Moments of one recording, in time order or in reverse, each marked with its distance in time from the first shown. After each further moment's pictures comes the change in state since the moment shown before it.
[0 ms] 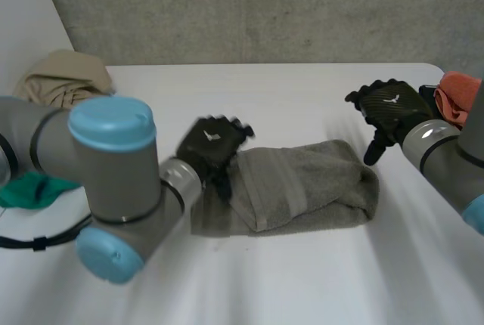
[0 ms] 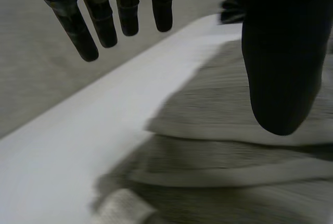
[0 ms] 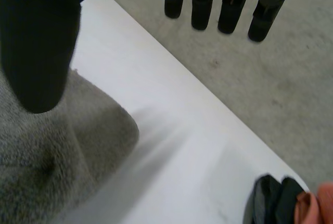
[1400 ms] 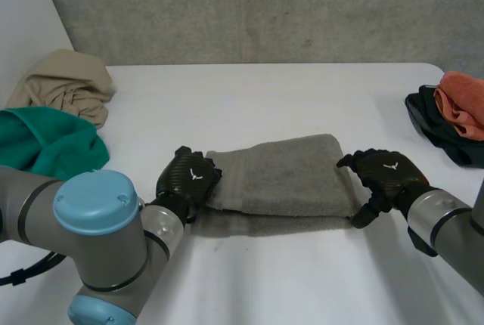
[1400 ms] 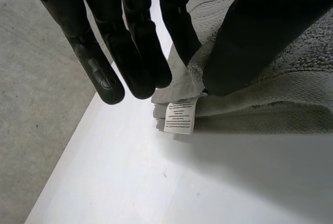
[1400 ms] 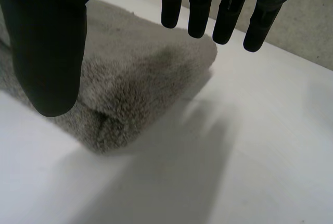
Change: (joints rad) left arm 0.052 0.051 -0.367 0.370 -0.086 0.519; right arm -0.060 -0.104 0.416 -0.134 -0.139 0.206; left_hand 0.836 0.860 0.863 0.865 0.839; right_hand 0.122 0.106 0.134 0.126 0.140
